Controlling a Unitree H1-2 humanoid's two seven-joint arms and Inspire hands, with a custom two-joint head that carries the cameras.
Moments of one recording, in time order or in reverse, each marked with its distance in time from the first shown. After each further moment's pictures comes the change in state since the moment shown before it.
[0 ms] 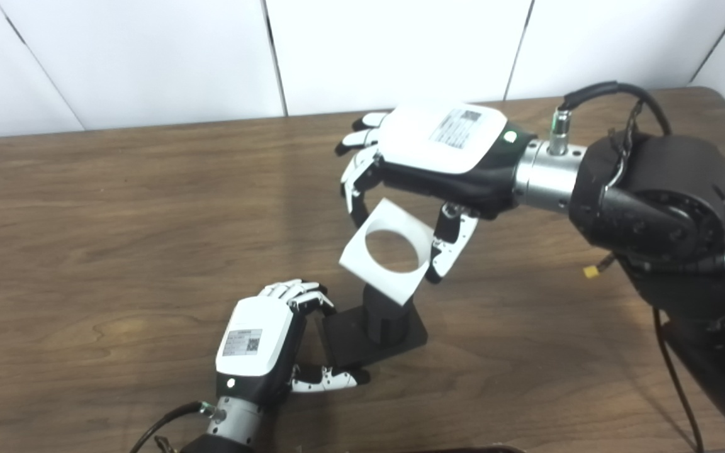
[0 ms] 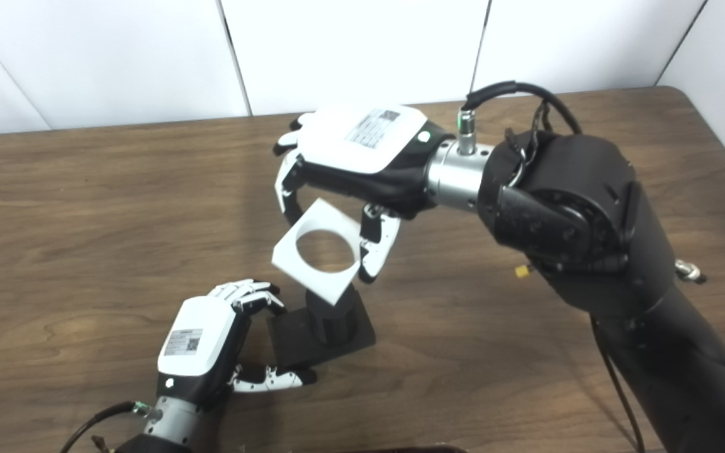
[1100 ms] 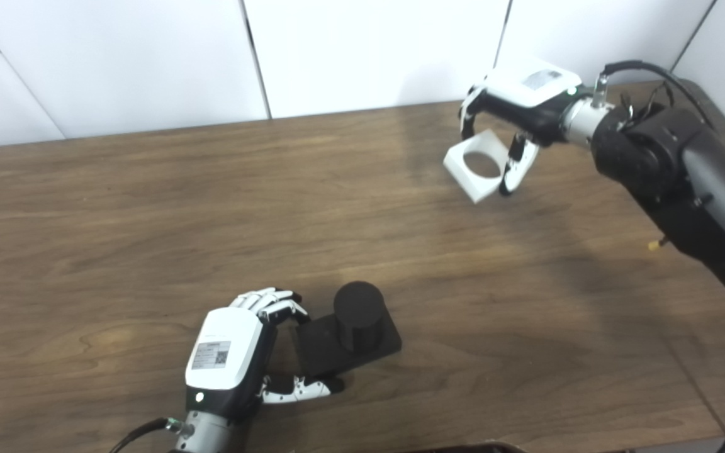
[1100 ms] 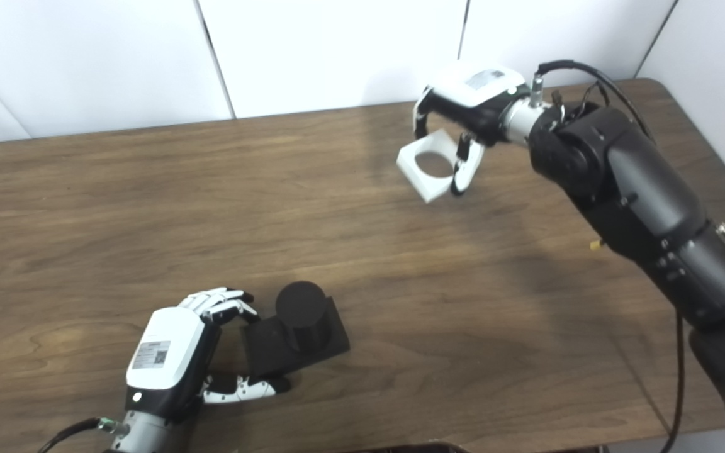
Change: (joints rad) left arm 0.016 0.058 0.039 0.003 -0.054 -0.048 0.026; right arm 0.115 -0.260 -0.015 0.524 -0.068 -0.199 -0.450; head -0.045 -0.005
